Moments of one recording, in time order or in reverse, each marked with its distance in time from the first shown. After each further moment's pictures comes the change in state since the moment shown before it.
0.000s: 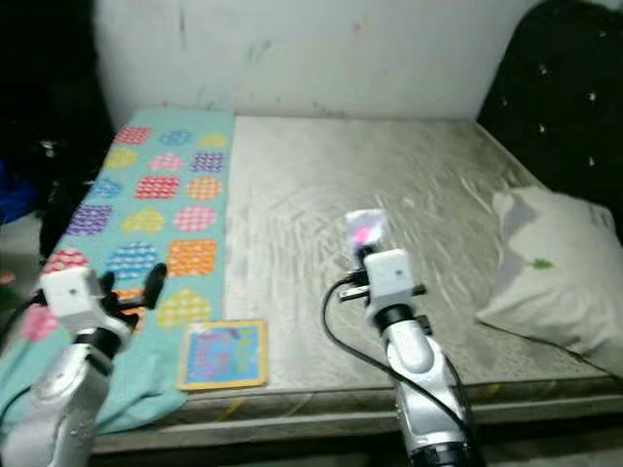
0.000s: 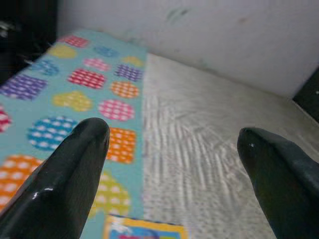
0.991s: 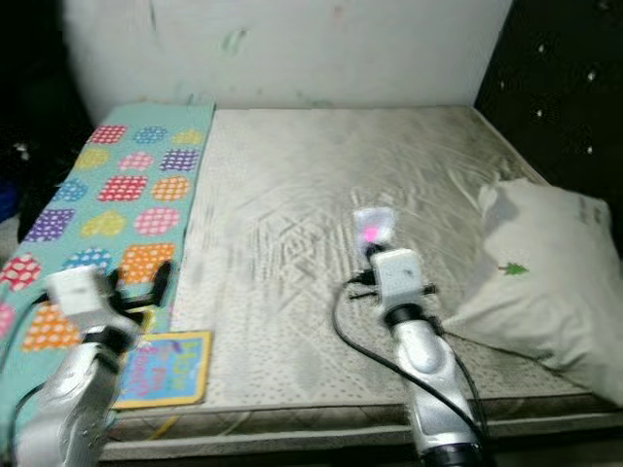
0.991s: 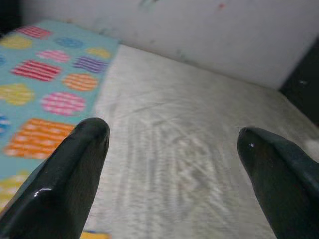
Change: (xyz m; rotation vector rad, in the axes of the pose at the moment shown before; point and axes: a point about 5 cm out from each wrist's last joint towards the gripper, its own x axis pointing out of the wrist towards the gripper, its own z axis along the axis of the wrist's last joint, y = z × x) left arm 0.001 -0.015 -0.002 -0.013 -0.010 -0.047; right arm -0.005 -0.013 -0.004 -0.015 0.013 -0.054
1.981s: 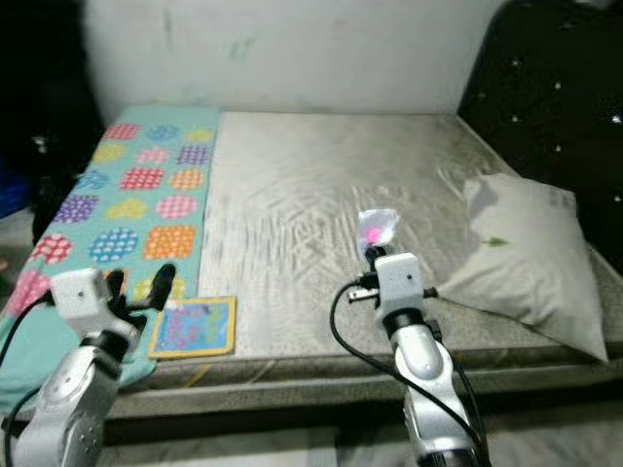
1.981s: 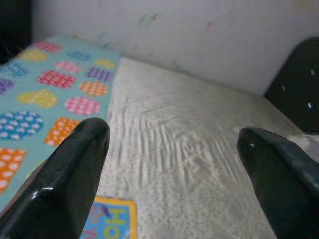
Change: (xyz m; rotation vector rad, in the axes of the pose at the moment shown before) left arm -0.003 0.005 0.003 0.030 -0.032 -0.011; right arm -0.003 0.003 -0.001 0.001 -0.030 -0.005
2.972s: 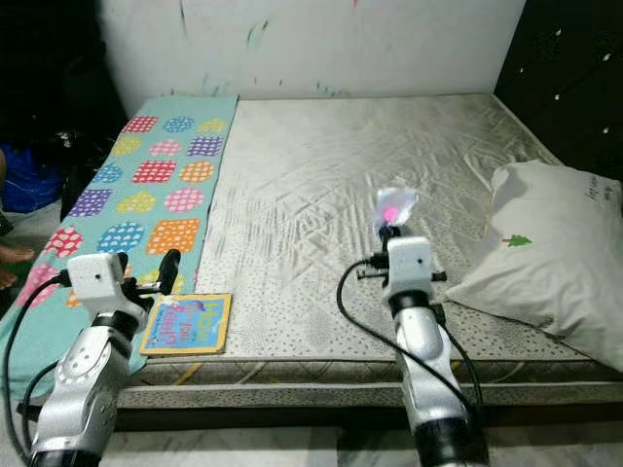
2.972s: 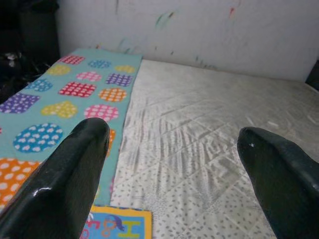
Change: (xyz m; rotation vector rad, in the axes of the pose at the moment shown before) left arm 0.023 0.006 -0.004 0.101 -0.019 0.033; right arm 0.019 -0.010 0.003 0.020 -0.086 -0.100
